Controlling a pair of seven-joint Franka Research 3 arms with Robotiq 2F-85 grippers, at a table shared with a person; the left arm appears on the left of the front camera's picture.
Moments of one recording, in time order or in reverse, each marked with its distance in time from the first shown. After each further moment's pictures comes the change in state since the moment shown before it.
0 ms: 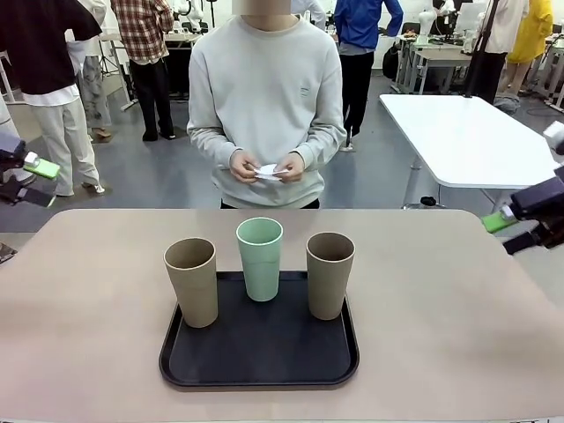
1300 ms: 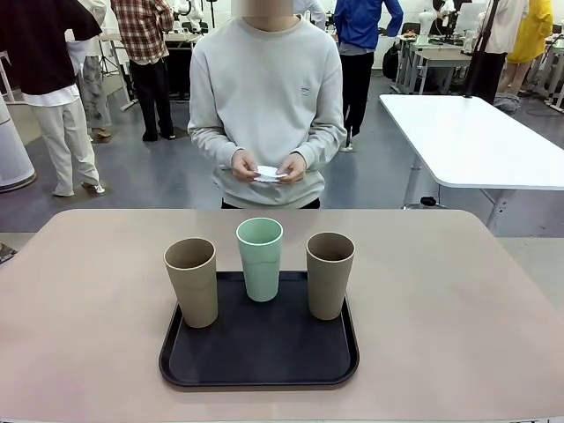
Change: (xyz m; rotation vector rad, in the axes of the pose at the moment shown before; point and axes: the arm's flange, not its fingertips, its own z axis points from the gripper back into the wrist) left arm -0.037 0.036 0.073 0.061 0.056 0.175; right arm -0.086 -0.025 0.086 0.100 -0.100 0.048
